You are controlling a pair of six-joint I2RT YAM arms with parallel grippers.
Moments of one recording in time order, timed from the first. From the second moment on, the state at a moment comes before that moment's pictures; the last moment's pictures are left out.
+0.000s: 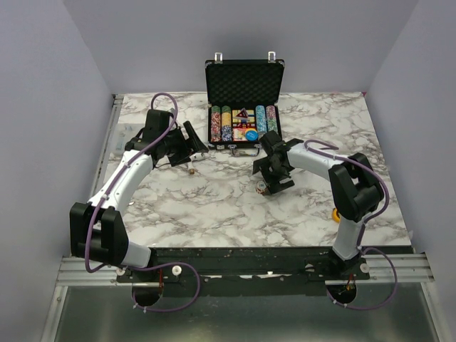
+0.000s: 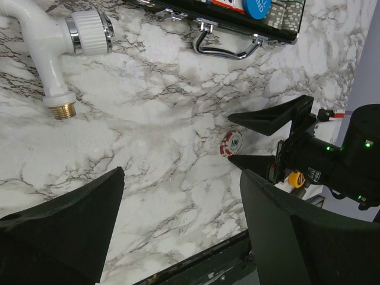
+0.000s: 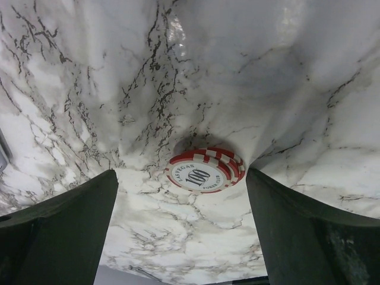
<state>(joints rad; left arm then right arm) -0.21 1.41 1.14 -0.51 0.37 -0.68 0.54 1.88 1.24 -0.72 0.01 1.68</state>
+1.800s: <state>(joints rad) -0.22 1.41 1.15 -0.50 0.40 -0.67 0.66 1.88 1.30 -0.71 0.16 0.69</state>
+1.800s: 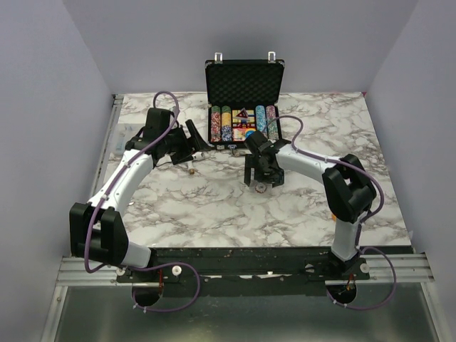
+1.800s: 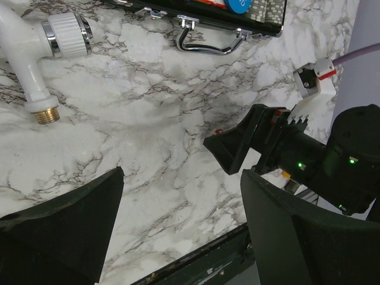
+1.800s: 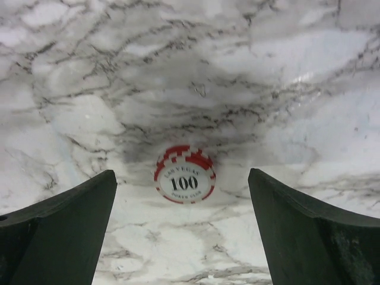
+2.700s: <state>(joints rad) -0.24 1.41 1.15 -0.50 0.41 -0.65 0.66 2.01 1.43 -0.80 0.10 0.55</state>
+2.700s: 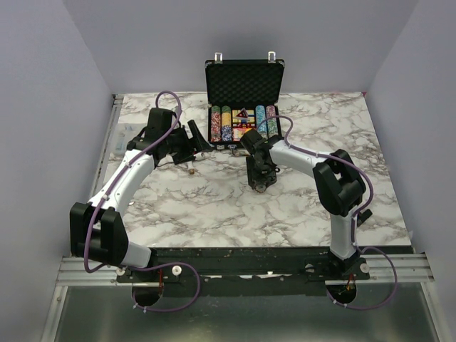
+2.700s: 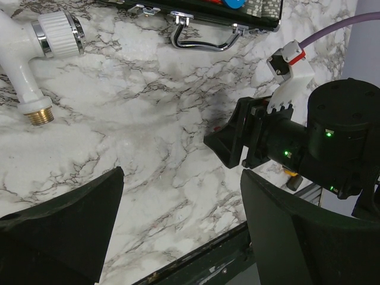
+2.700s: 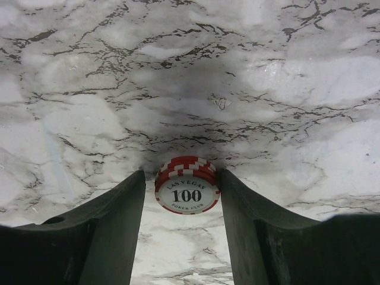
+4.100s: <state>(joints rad) -0.24 1.41 1.15 -0.49 0.42 -0.65 0.65 2.12 1.55 -0.92 0.06 0.44</state>
